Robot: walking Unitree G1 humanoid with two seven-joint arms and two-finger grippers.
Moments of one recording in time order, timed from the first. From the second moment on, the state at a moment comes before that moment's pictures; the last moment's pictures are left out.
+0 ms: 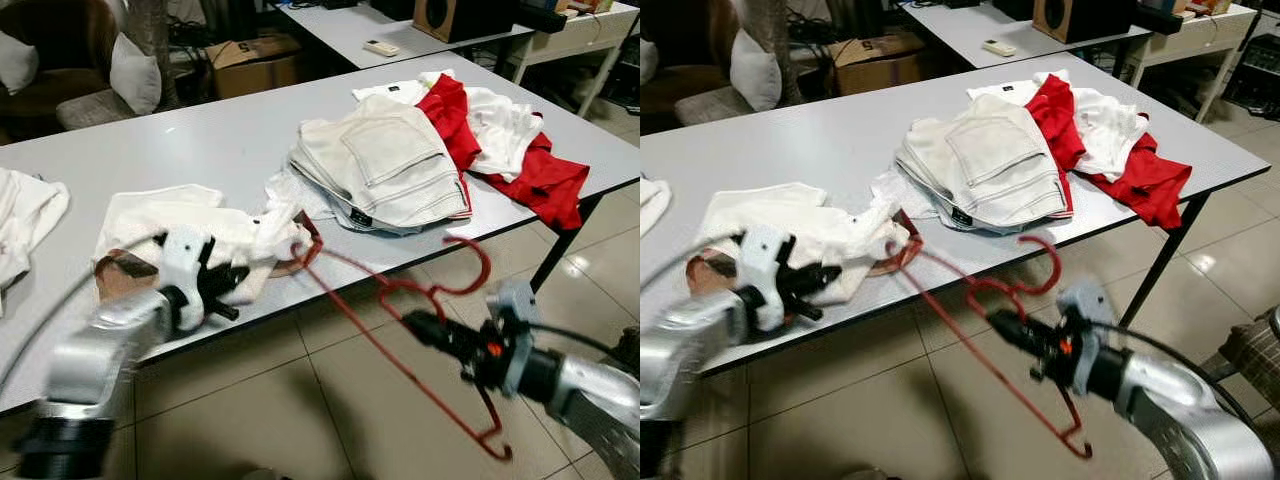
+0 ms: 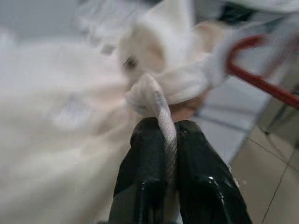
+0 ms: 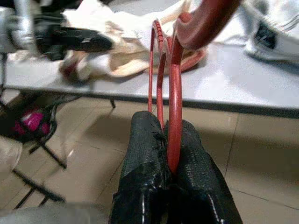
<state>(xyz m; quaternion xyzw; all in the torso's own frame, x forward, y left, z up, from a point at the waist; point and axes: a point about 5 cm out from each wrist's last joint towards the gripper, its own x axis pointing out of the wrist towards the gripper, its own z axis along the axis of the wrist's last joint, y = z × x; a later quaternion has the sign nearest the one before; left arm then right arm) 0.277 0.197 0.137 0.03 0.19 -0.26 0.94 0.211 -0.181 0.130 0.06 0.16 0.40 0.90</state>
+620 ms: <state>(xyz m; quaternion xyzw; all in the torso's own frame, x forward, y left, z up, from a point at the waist) 0.292 0.230 0.203 0.12 0.12 -0.29 0.94 0.201 -0.186 0.146 0.10 0.13 0.46 0.87</state>
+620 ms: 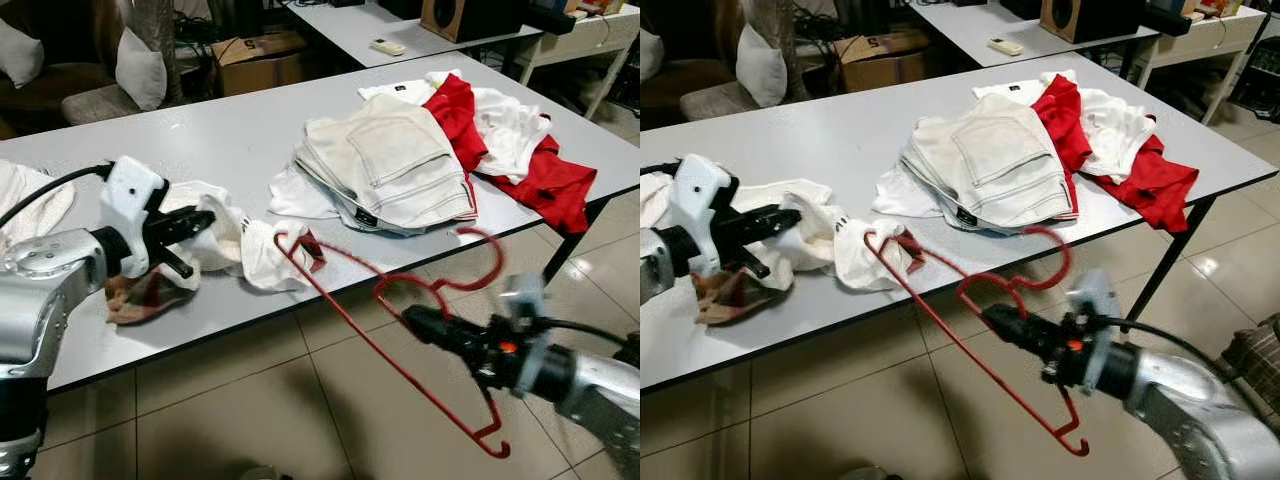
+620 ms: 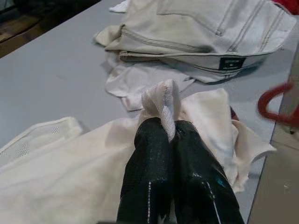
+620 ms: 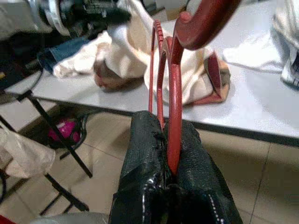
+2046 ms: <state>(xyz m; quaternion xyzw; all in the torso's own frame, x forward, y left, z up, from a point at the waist) 0.302 0.202 0.207 0.13 0.10 -0.34 0.93 0.220 -0.147 0.105 0.03 0.25 0.50 0.83</state>
